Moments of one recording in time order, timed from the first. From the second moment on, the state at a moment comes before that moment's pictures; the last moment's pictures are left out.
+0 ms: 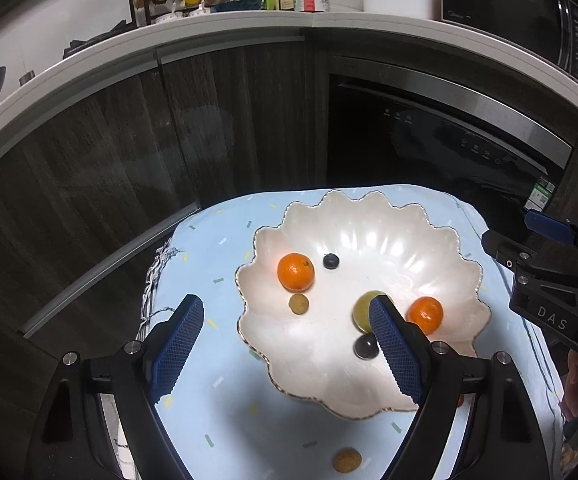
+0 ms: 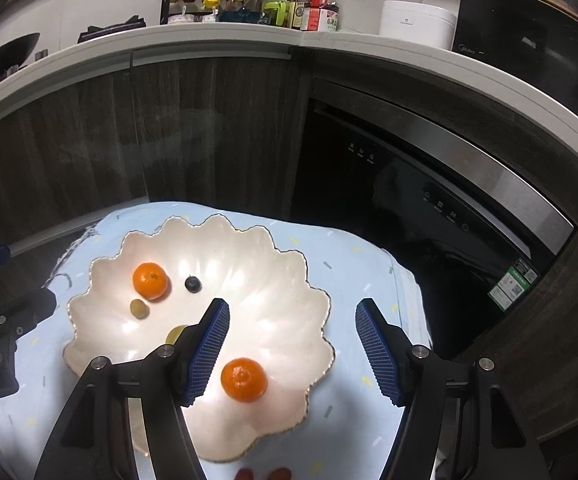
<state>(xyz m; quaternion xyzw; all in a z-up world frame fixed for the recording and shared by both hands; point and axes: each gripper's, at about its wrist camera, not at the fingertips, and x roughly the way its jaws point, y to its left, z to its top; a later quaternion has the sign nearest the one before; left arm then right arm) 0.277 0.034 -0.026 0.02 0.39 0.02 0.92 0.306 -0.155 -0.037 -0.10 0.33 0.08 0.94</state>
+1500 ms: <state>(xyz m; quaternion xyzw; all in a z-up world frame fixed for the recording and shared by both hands) 0.186 0.016 -0.089 0.02 0.37 0.01 0.93 0.210 -0.164 -0.104 -0.08 0.35 0.11 0.93</state>
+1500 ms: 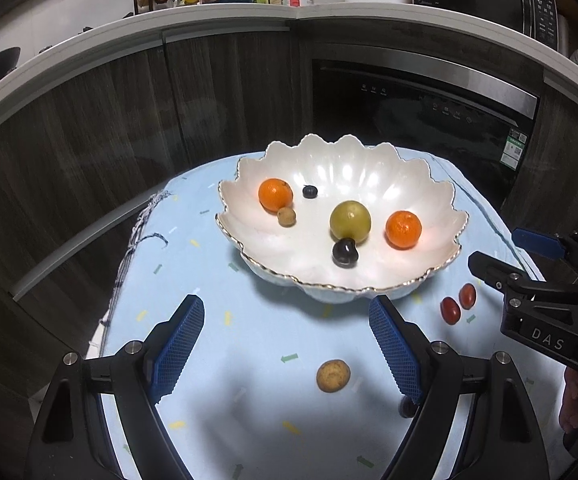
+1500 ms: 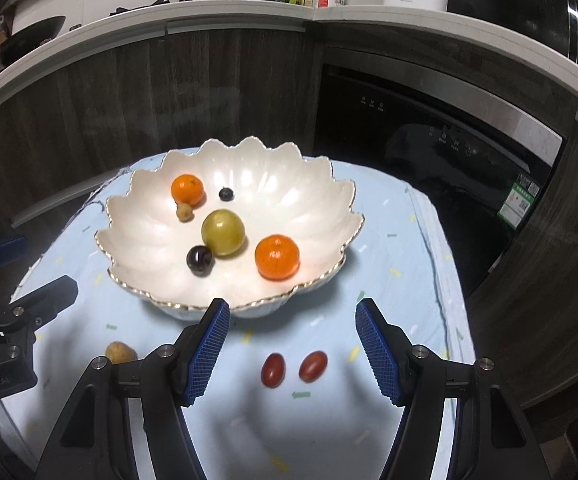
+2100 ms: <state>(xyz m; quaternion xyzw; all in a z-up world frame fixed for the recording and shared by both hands) 0.175 0.007 -0.127 0.02 0.38 -0.01 0.92 0.202 -0.163 -0.147 -0.08 0.37 0.12 0.92</state>
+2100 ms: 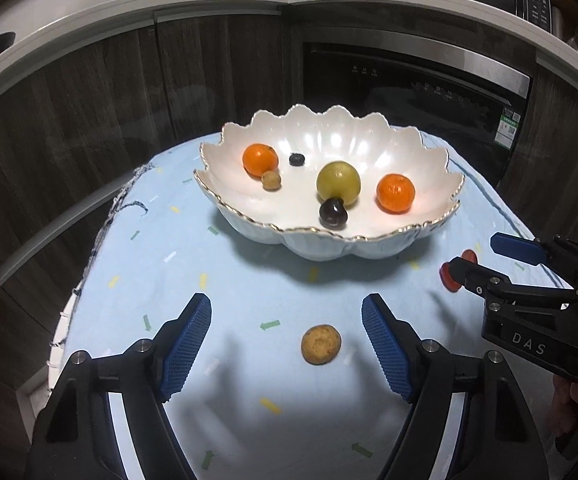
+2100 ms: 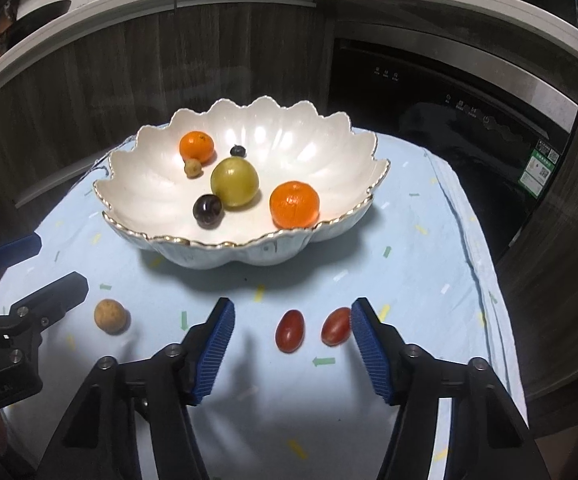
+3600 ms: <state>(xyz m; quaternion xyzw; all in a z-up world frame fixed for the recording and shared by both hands) 0.190 -0.001 -0.170 -0.01 0.45 -0.05 0.89 0.221 -0.158 -0.181 -0.07 0.42 0.13 0.90</state>
